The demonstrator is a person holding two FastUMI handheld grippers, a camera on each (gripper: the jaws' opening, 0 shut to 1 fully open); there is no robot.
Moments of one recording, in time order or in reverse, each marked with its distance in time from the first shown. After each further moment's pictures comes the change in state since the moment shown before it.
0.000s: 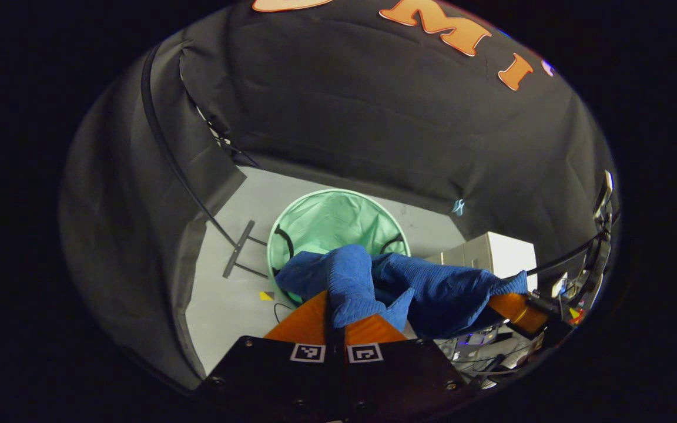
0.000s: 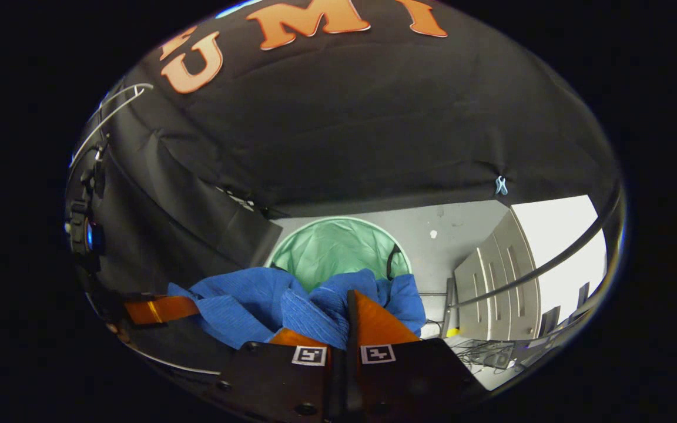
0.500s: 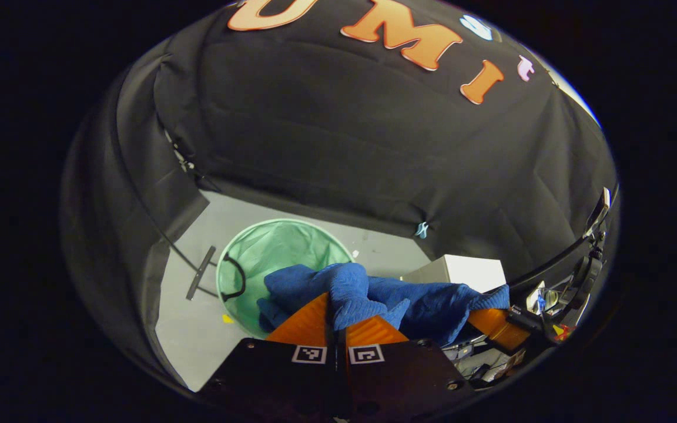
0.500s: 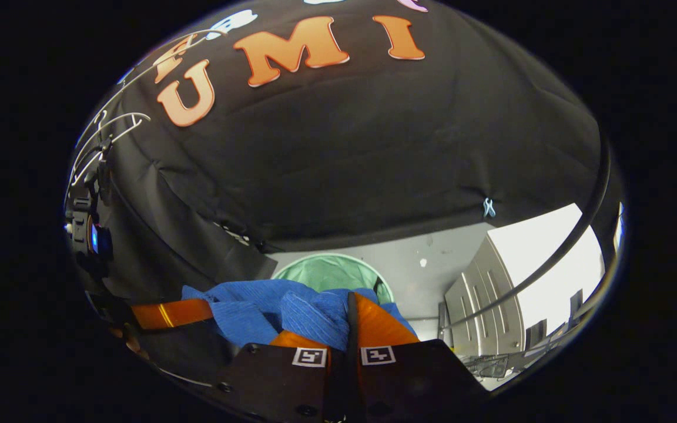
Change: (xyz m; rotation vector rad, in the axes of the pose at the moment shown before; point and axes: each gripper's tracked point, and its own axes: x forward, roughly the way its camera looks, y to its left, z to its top) left arm -0.006 -0.076 0.024 -0.006 -0.131 -0.129; right arm -0.043 -0.046 0.033 0.075 -0.151 -0.006
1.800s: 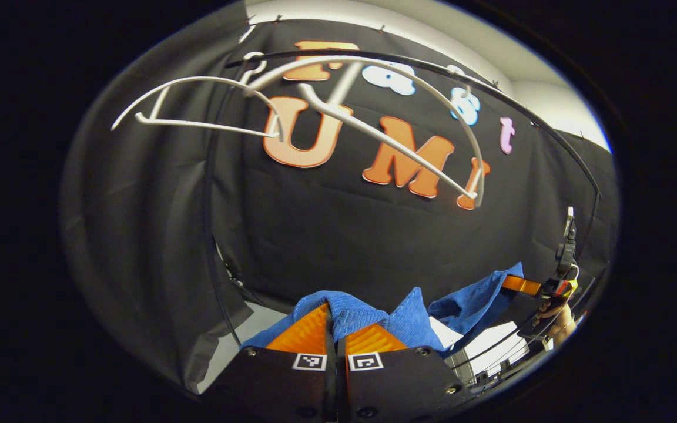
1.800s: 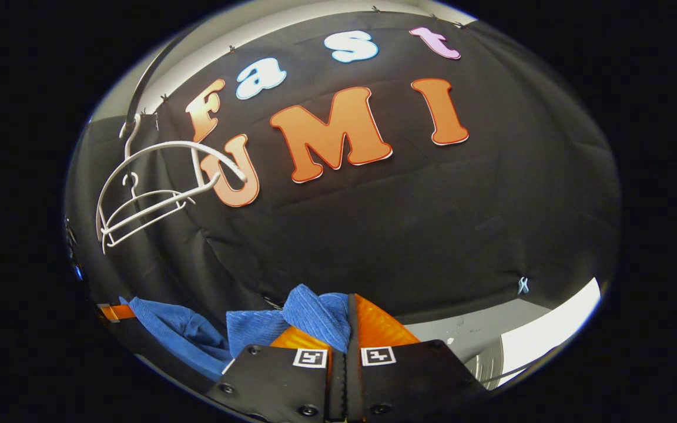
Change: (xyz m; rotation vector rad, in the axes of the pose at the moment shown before) left arm -0.213 0.054 0.151 0.128 -0.619 0.058; right arm -0.080 0.045 0.236 -0.083 -0.401 0.245
